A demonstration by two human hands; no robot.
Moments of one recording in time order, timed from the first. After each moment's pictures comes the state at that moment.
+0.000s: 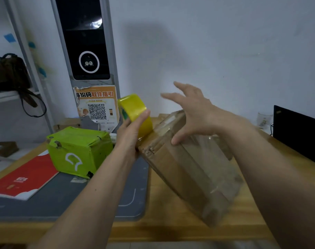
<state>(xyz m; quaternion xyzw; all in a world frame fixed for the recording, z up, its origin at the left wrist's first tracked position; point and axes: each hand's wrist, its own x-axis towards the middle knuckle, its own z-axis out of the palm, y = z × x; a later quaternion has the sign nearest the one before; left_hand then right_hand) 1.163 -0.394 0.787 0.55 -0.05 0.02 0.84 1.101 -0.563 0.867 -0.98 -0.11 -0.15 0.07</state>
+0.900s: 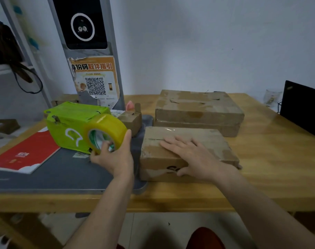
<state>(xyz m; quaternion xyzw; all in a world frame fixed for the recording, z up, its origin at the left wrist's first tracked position) 1.149 -0.373 0.674 0.58 0.23 0.26 0.74 1.098 -0.561 0.691 -0.99 -0.16 -0.01 0.04</state>
